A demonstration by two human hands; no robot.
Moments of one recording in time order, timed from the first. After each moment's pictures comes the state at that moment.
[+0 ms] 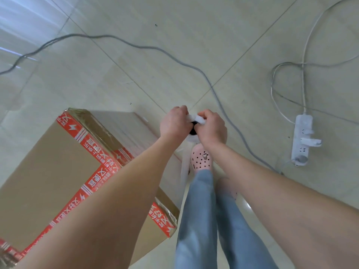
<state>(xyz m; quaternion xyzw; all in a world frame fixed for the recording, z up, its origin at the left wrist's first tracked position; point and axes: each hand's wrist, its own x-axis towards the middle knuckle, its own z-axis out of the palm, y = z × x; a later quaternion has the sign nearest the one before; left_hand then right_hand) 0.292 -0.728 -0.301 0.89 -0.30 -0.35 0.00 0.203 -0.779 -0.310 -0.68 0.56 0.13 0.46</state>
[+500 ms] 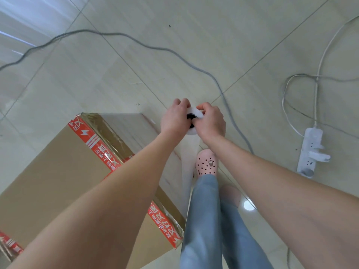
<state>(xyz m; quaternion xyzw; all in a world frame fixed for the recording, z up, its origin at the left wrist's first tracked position) 0.345 -0.729 -0.310 0.90 -0.27 -0.35 0.04 0.269 -0.791 -0.315 -0.69 0.53 0.15 0.46</state>
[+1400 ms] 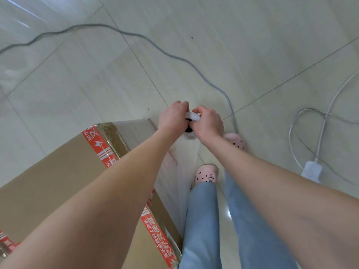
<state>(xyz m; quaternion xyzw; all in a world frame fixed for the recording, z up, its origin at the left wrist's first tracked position) 0.430 -0.738 -0.311 0.90 -0.25 -0.35 0.01 0.356 -0.809 -0.312 -0.75 0.45 0.22 0.43</state>
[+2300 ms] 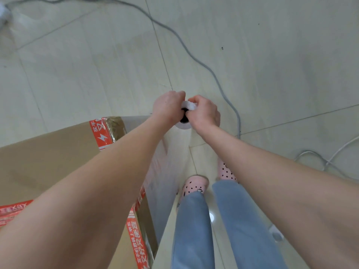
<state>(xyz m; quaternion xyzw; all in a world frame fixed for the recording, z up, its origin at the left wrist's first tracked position) 0.503 -0.729 -0.312 0.93 -0.18 -0.33 -0.01 0.447 -0.815 -0.316 -0.79 0.36 0.26 0.43</state>
